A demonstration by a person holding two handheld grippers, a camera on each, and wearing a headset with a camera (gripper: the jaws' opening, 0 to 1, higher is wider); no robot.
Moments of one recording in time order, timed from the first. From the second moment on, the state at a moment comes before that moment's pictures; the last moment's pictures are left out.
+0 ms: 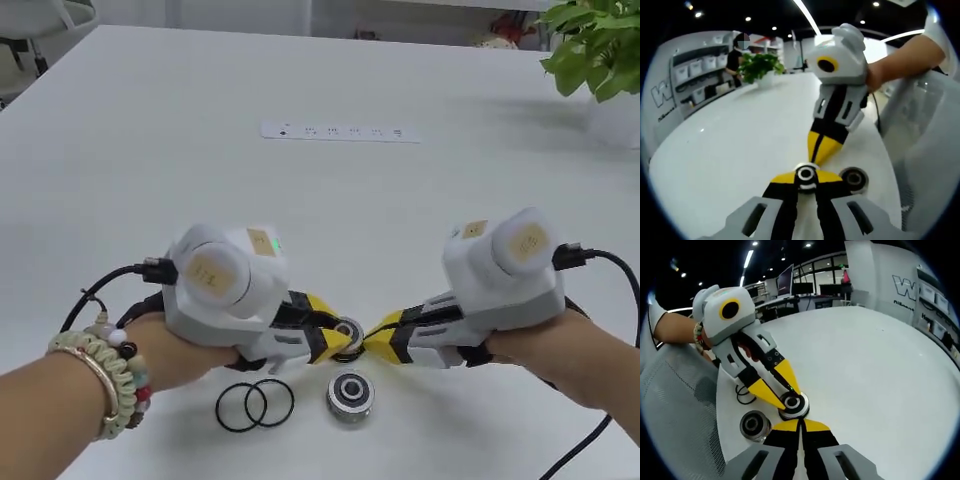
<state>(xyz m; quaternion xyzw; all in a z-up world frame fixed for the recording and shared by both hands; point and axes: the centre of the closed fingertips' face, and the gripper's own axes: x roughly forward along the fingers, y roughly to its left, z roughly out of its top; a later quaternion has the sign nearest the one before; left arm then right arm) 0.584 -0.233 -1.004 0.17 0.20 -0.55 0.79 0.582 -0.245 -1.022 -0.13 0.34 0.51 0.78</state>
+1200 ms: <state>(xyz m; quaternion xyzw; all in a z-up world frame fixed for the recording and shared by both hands) 0.584 -0.231 -1.004 0.16 0.19 -0.56 0.79 0.580 -0.235 -1.004 0.07 0.41 0.45 0.79</state>
